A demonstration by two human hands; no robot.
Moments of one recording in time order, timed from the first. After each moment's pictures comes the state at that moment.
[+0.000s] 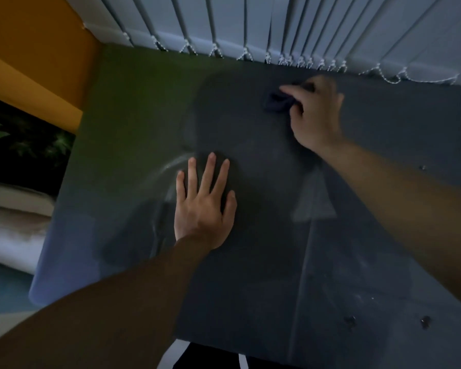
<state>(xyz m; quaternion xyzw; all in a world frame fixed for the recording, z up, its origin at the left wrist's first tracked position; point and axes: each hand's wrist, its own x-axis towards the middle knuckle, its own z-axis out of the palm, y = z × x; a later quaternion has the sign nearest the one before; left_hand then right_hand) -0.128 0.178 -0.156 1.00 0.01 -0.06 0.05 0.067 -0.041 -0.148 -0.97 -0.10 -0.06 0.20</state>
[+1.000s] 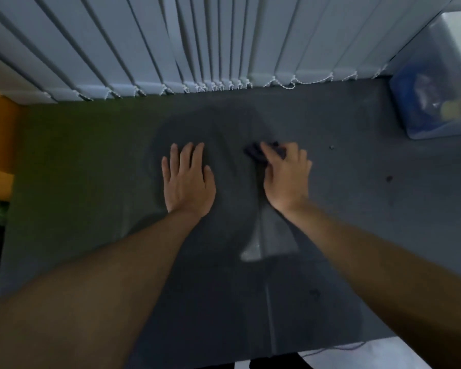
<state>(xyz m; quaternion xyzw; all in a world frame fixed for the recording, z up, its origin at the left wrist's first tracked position) -0.047 0.113 -0.136 0.99 -0.04 -0.05 0.16 -0.071 -0.090 -0.141 -0.98 0.10 -0.07 0.15</state>
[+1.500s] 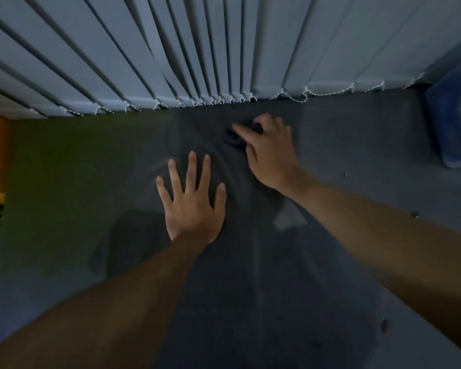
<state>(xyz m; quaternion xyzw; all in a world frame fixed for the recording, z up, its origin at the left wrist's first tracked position) -0.033 0.084 -0.156 1.00 -0.01 -0.07 0.03 0.047 -0.107 -0.144 -0.98 -0.08 -0.06 0.17</state>
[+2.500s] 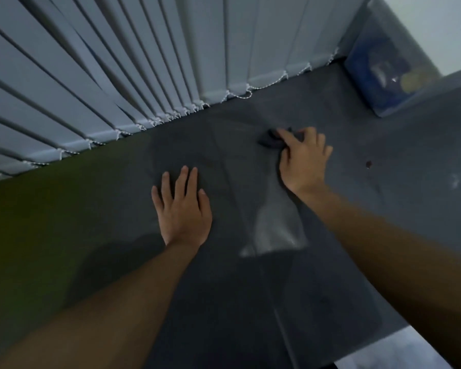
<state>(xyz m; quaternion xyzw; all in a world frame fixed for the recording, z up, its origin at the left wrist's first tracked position) -0.025 0.086 -0.148 0.99 -0.12 -0.05 0.10 -0.041 -0.170 -0.141 -0.95 0.25 -0.10 0.12</state>
